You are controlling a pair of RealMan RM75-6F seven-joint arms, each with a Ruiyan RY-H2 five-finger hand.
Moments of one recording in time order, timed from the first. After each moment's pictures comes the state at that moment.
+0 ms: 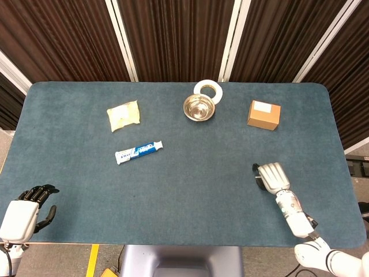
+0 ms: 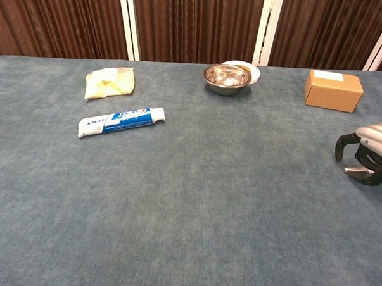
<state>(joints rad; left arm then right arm) -0.09 -1.19 0.00 -1.56 1.65 1.58 0.09 0.48 -1.57 0.08 -1.11 -1.35 1.02 -0.20</state>
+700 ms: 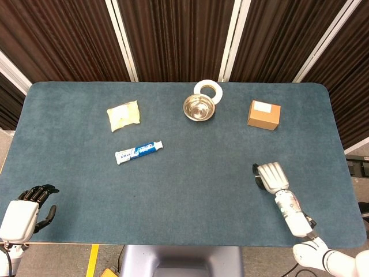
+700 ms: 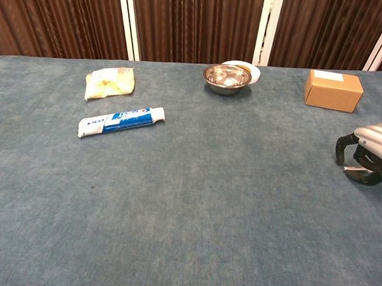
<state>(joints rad) -0.09 -1.19 0.00 -1.56 1.65 1.58 0.09 0.48 -1.61 0.07 -1.04 -1.37 1.04 -0.16</state>
